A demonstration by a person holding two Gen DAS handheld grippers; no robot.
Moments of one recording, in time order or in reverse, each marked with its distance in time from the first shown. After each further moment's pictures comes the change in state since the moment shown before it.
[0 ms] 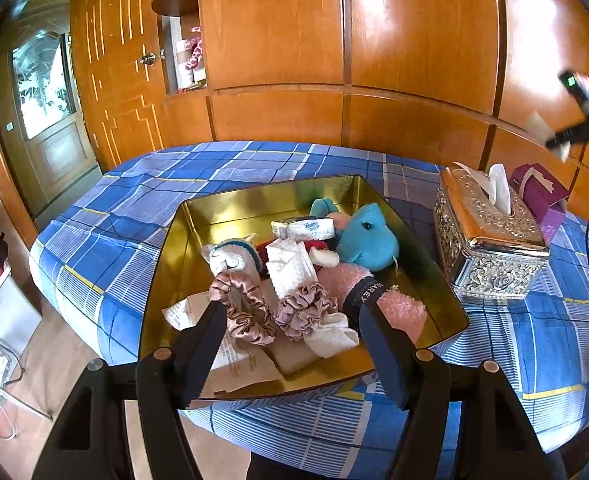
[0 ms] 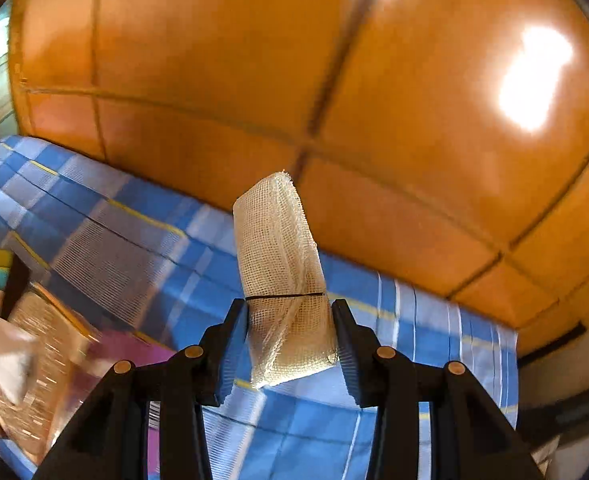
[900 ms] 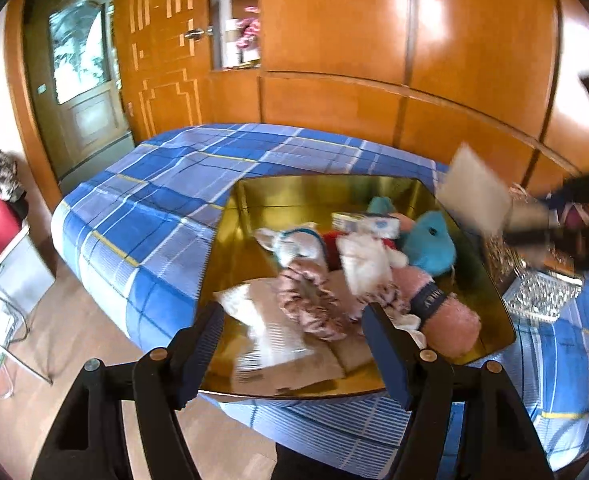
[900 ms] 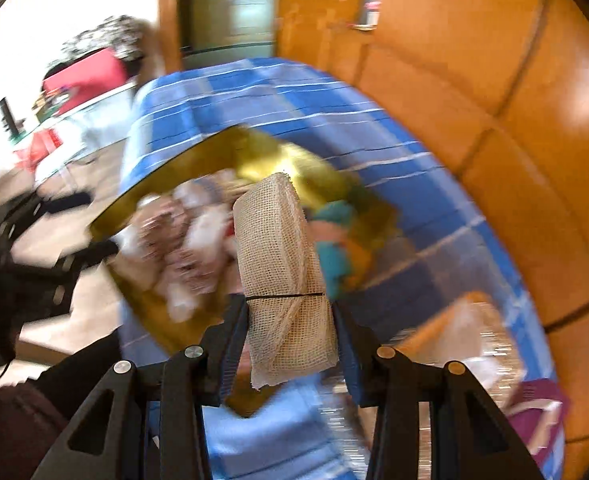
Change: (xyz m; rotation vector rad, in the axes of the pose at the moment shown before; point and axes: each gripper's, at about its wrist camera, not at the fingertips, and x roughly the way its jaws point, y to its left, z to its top) left arm 0.006 0.055 -0.003 -0.148 0.035 0.081; right arm -0.092 0.300 -0.094 -0.619 -0.052 0.648
